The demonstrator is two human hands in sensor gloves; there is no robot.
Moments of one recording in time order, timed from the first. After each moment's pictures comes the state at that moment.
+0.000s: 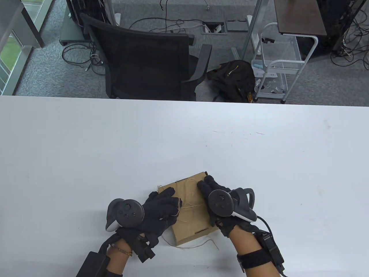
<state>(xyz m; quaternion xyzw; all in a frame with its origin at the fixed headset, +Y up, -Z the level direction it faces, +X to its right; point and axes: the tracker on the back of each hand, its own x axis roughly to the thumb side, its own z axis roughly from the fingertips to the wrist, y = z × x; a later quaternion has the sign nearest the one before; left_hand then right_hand) -0.144 -0.726 -0.175 -0.05 -0.30 0.41 0.86 0.105 -0.693 -0.212 0.22 -0.02 0.97 0.09</state>
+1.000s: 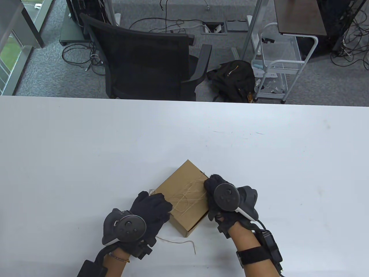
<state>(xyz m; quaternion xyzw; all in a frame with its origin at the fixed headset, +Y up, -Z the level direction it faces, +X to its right) -0.152 -0.709 -0.154 0.09 -0.25 0.25 0.93 0.113 -0.694 -0.223 0.16 -0.04 0.98 0.15</state>
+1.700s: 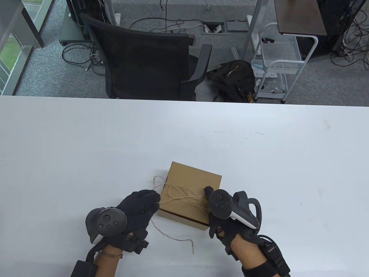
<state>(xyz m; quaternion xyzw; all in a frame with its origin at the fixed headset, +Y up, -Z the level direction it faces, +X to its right) -0.185 -0.707 -0.162 0.11 -0.19 0.36 0.91 0.110 -0.673 -0.191 0.13 0.12 0.98 0.11</state>
